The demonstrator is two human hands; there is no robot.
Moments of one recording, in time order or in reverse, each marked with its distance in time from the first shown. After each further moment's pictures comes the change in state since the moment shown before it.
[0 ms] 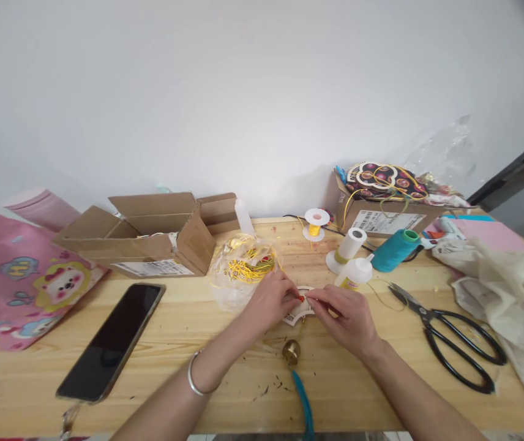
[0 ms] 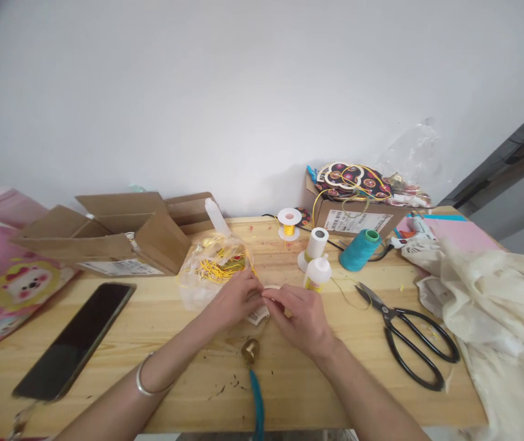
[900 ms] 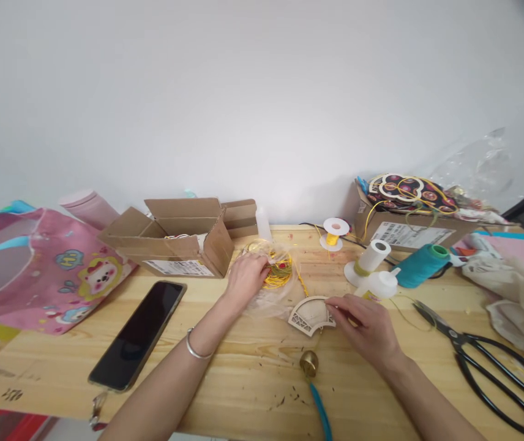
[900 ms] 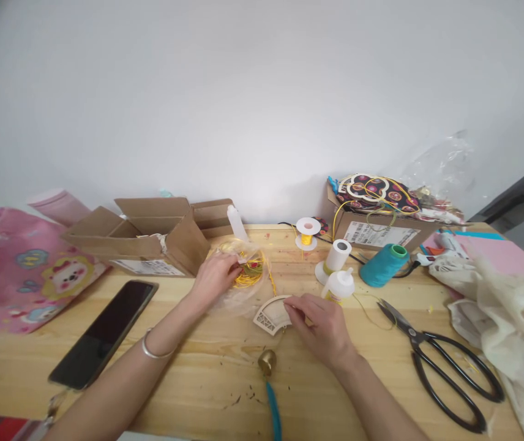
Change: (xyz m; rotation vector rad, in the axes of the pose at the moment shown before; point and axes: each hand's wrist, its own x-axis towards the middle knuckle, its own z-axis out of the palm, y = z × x) left_hand 0.003 -0.051 -0.061 0.504 0.161 -0.258; right_hand 0.001 0.005 0.003 -0.035 -0.005 -0.008
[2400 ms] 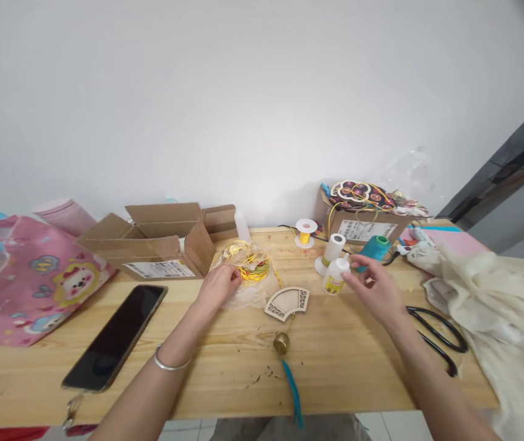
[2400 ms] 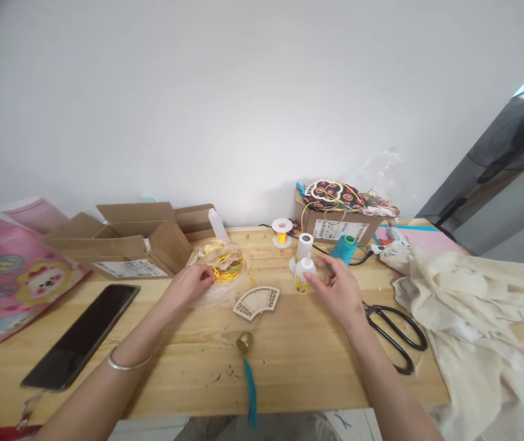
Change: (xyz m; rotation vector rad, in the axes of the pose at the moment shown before) left_hand -0.018 -0.012 0.006 -0.221 -0.095 -0.169; right_hand -0.006 0.039 -0.061 -0.052 0.242 0.492
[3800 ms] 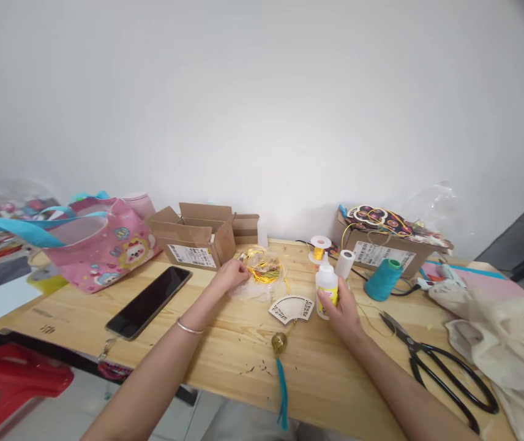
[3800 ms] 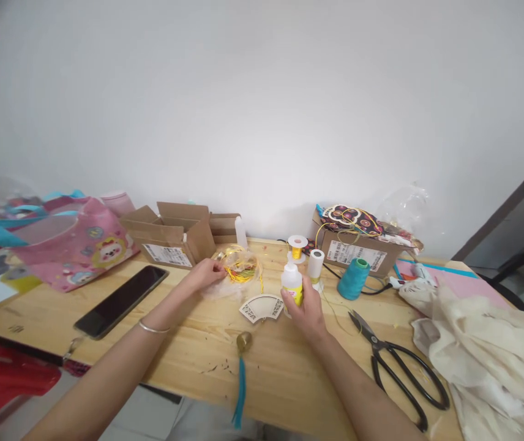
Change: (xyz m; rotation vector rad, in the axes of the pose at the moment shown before) left_hand -0.002 -0.012 0.005 -0.226 0.118 -0.136; right_hand -0.016 -0.004 0.054 0.233 -0.237 -0.185
